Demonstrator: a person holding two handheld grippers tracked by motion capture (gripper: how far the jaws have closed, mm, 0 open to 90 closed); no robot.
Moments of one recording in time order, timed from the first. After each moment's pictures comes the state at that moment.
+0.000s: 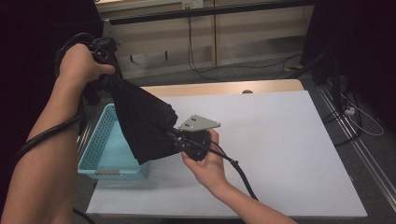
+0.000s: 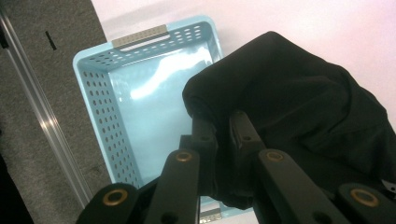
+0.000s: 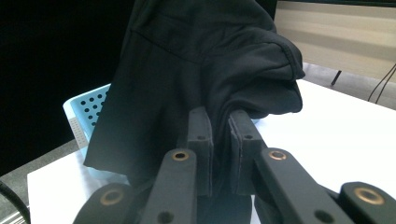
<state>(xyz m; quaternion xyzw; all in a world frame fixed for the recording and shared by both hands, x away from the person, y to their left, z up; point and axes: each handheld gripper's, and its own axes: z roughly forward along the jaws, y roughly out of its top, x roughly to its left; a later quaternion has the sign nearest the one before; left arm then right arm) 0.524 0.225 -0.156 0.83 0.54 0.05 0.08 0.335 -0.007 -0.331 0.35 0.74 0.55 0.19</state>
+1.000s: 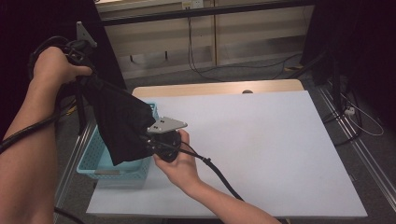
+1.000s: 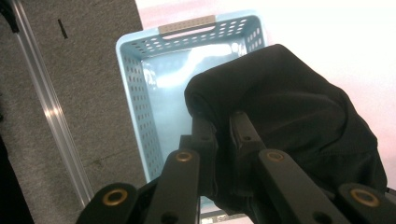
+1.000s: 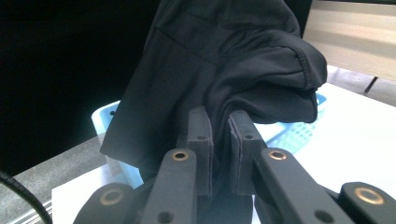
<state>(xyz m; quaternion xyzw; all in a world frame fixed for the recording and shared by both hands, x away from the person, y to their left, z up) 0.531 0.287 -0.159 0.81 0.57 0.05 0.09 0.344 0.060 -0.332 0.32 0.75 0.56 0.16</state>
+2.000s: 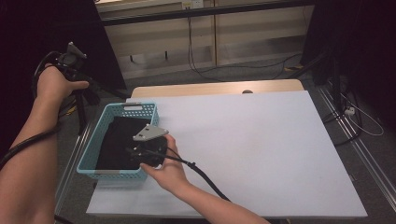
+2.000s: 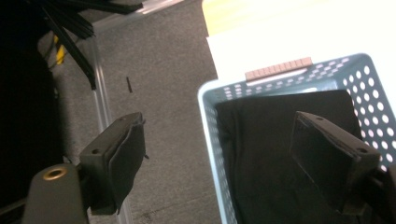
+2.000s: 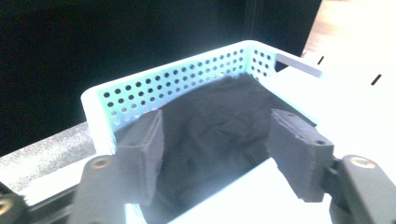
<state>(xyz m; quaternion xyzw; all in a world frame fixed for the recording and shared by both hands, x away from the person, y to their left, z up) 0.543 0.336 -0.217 0.81 0.54 0.19 0.13 0.352 0.090 -0.359 0.31 0.77 0.53 0.17</state>
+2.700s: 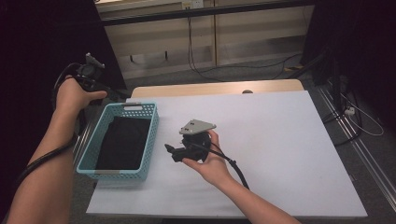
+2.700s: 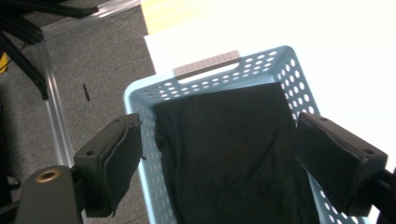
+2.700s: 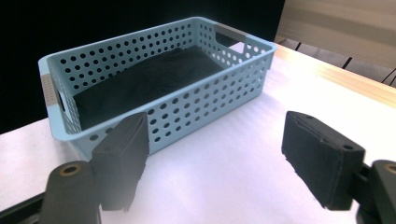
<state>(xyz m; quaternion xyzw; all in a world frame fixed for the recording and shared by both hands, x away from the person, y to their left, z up) 0.524 0.293 -0.242 0.82 0.52 0.15 0.18 0.355 -0.013 -0.369 0.33 0.77 0.51 0.18</state>
